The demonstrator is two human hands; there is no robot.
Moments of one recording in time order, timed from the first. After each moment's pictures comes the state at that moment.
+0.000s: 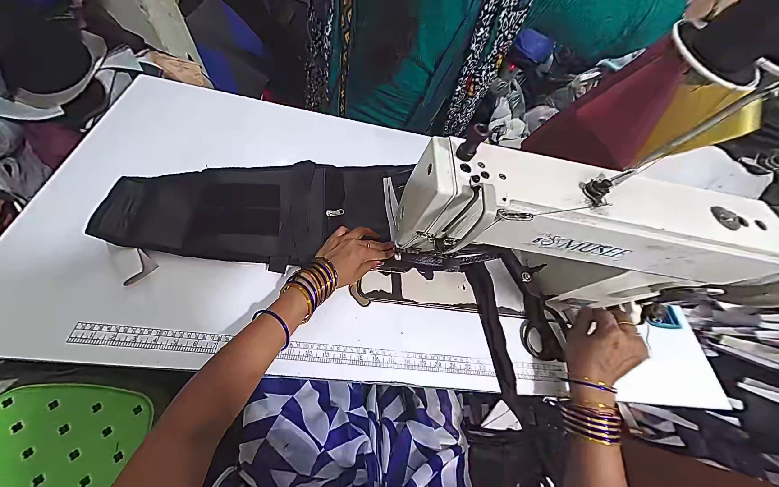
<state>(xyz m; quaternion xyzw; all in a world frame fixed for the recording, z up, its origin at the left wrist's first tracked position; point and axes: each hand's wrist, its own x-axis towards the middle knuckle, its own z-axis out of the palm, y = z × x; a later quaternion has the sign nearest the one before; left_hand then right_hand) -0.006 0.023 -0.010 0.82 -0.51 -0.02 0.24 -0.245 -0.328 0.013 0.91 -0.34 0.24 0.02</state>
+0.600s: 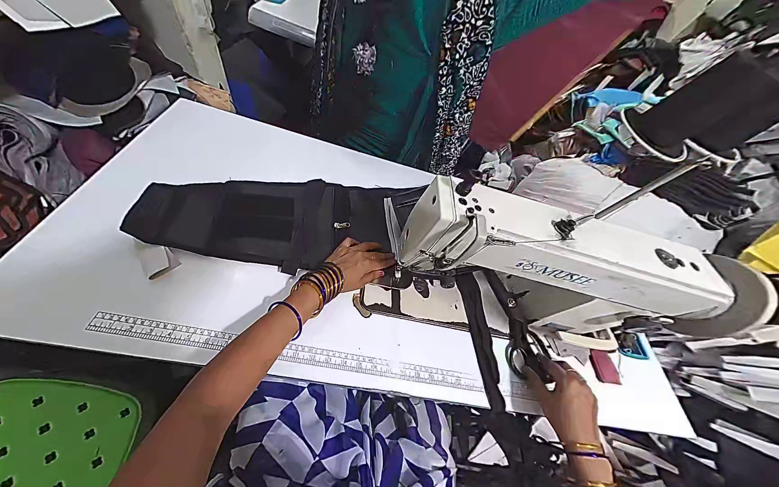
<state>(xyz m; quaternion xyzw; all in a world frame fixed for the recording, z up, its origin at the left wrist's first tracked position) 0.013 0.018 -0.011 0.83 -0.51 -0.06 0.19 -0.291 -0.305 0.019 0.96 -0.23 0.11 -0.08</state>
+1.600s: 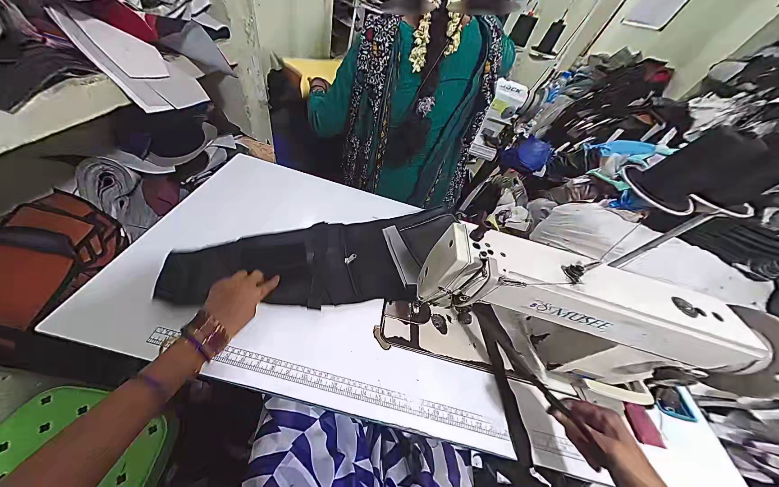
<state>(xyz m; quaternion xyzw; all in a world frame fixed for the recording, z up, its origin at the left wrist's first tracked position) -0.029 0.225 0.032 0.98 -0.17 -0.06 0.05 -0.276 -0.302 0.064 0.83 -0.19 0.01 -0.52</state>
